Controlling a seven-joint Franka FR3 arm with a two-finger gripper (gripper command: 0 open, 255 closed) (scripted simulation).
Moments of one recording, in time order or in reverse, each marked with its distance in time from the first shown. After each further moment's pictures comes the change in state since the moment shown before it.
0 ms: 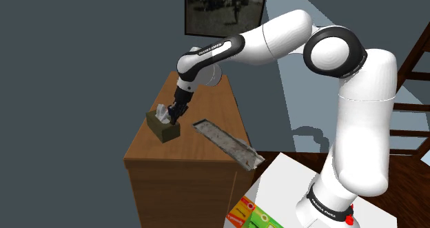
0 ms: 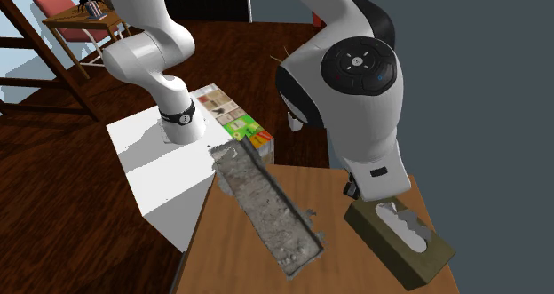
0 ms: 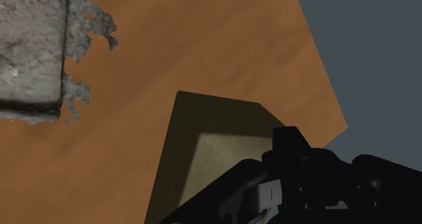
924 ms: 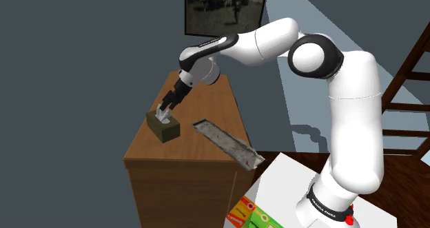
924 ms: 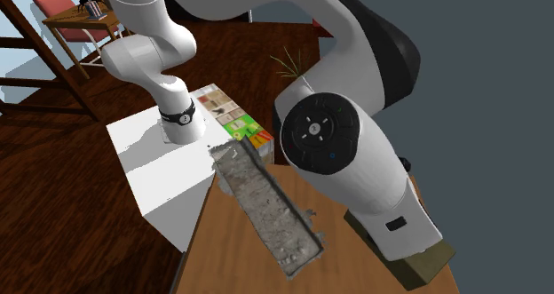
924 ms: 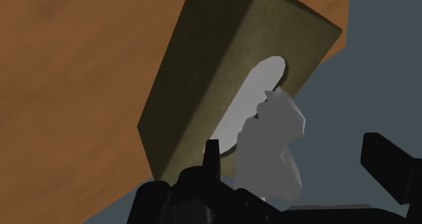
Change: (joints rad) arm -0.146 0.121 0.078 0.147 0.278 0.085 -0.404
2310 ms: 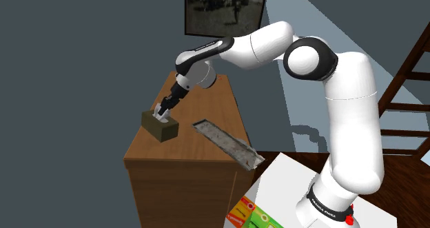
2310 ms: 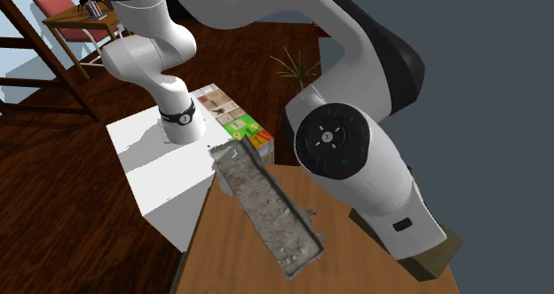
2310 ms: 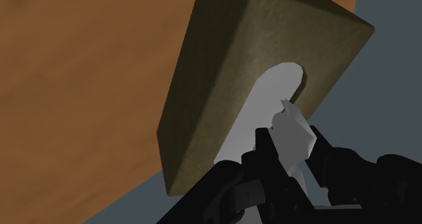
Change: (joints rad) arm 0.015 0.041 0.012 0.022 0.011 0.035 -0.006
